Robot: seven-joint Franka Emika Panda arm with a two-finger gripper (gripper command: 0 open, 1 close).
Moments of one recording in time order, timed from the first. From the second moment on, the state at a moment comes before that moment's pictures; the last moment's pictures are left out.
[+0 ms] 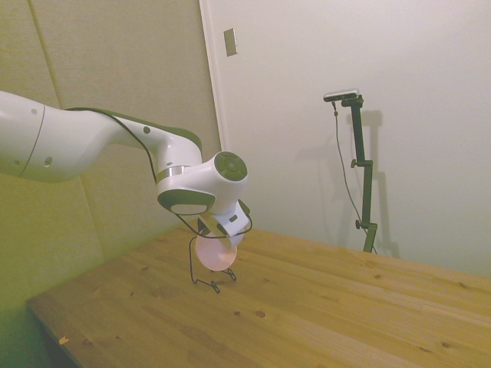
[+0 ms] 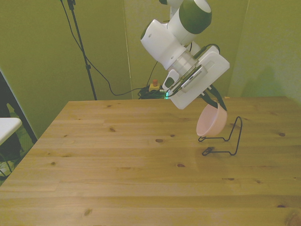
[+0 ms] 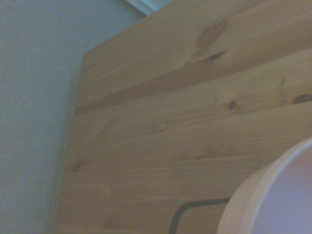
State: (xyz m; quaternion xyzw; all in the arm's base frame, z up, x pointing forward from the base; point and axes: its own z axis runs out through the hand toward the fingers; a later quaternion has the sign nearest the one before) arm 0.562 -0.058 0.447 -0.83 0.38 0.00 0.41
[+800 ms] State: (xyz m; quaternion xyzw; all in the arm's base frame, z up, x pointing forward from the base) arm 0.564 -0.046 0.427 -0.82 0.34 0.01 0.47
